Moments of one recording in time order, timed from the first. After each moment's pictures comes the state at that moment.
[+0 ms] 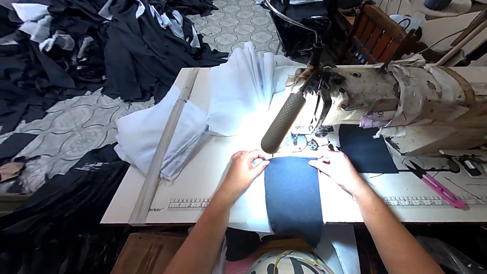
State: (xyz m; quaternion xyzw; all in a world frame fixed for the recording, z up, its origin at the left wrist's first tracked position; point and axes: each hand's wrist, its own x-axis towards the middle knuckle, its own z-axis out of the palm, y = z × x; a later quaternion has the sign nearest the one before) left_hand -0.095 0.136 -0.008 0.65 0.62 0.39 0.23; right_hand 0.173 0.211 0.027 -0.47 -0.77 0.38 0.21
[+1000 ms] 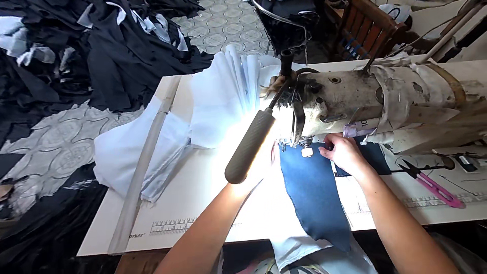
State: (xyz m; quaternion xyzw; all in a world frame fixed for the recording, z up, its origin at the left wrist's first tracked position) left_hand -0.037 0.205 0.013 0.73 0.64 0.20 0.13; right_hand 0.202 0.269 0.032 -0.57 -0.77 0.27 0.13
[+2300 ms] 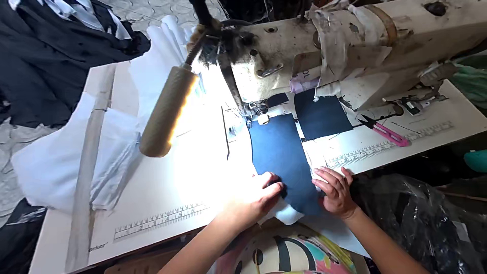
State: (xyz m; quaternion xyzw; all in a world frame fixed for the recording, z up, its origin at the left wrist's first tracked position) left_hand 0.001 0.102 -0.023 0.88 0.36 0.30 0.09; right_hand 0.273 0.100 -0.093 -0.38 -0.81 -0.09 0.43
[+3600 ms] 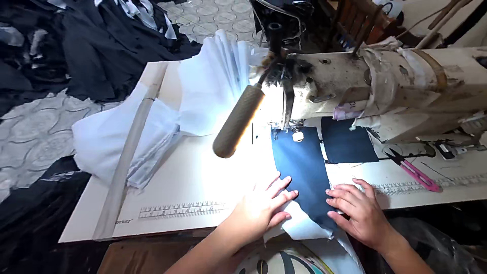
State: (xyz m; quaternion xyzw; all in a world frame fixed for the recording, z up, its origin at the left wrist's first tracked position) left_hand -0.017 0.089 -0.017 0.85 0.46 0.21 0.15; right_hand 0.278 0.133 -0.022 -0.33 -0.90 0.02 0.29
